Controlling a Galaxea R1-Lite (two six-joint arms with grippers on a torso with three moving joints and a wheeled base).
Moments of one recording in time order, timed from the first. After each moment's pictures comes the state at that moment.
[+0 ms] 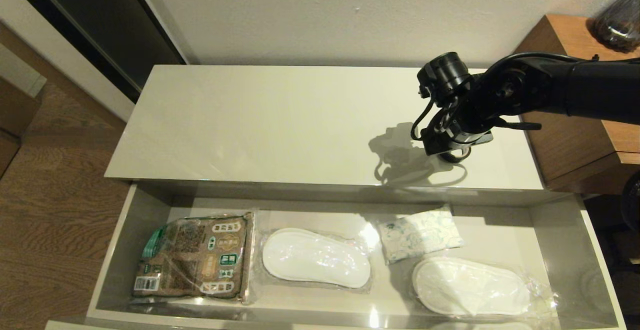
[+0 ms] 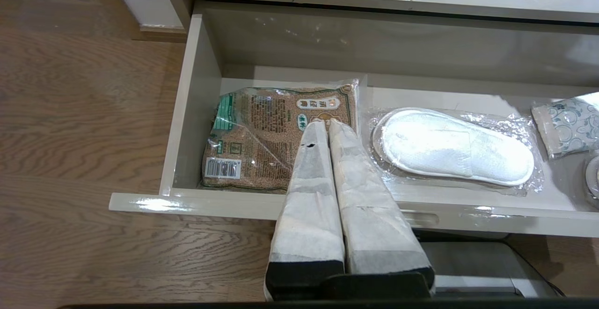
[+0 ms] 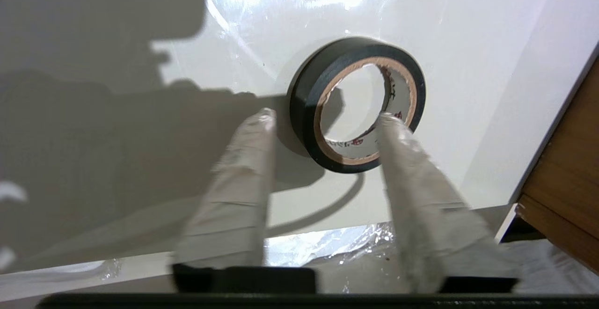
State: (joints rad) left arm 0.00 0.00 0.00 -0.05 0.00 -0.05; right arm 0.42 2.11 -1.95 0.66 -0.62 0.12
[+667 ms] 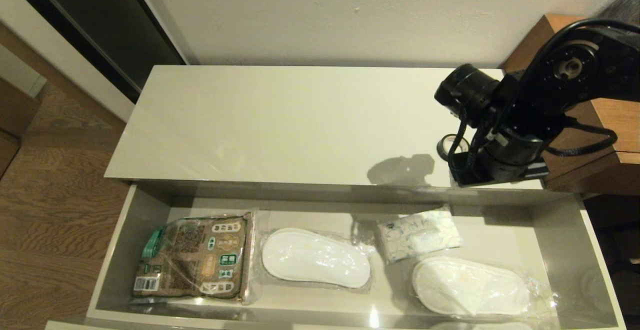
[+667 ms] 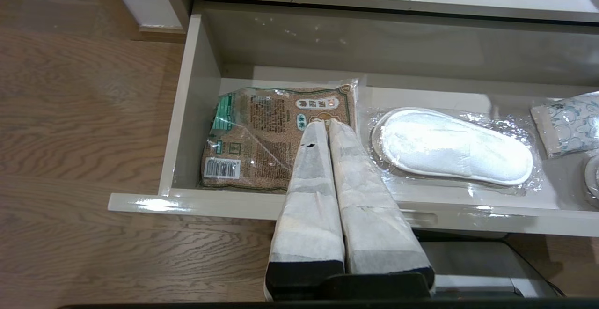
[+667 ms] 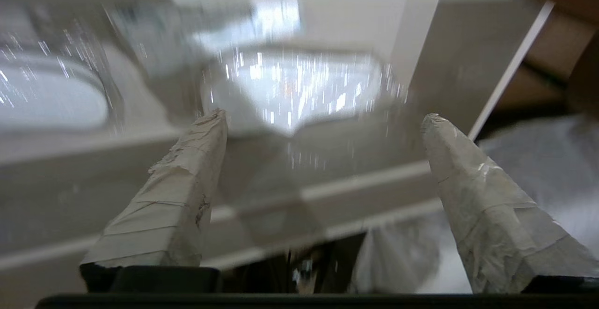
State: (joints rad) left arm 0.00 0.00 0.00 -0.05 0.00 -0.05; right arm 0.50 1.93 -1.80 1.10 -0.55 0.49
